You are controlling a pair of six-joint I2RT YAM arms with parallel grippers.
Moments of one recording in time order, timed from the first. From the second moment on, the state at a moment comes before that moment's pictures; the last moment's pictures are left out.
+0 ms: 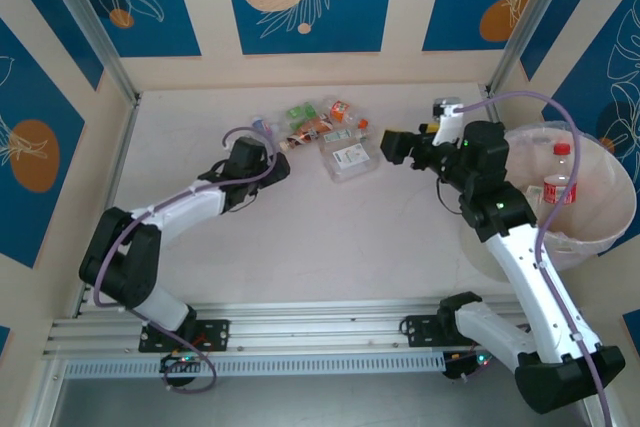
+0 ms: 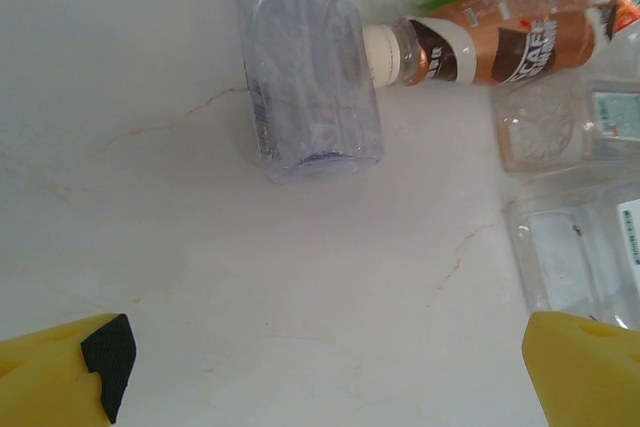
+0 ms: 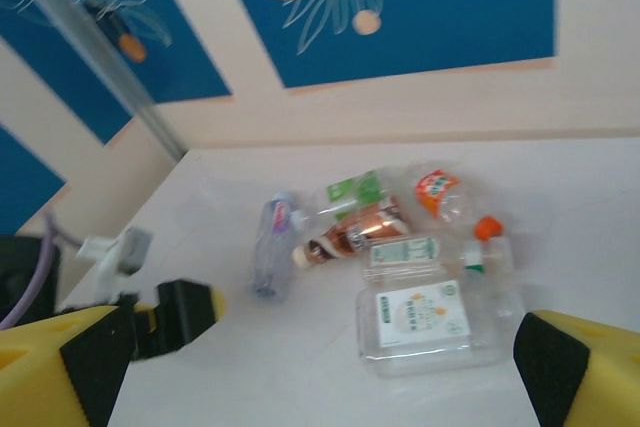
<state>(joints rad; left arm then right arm) -0.48 1.57 0.96 -0.20 -0.14 -0.77 0.30 0.93 1.06 -0.38 -0.24 0.30</state>
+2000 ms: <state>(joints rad) -0.40 1.57 0.86 0.00 0.08 -0.50 0.38 0.99 0.95 -0.23 -0.08 0.32</state>
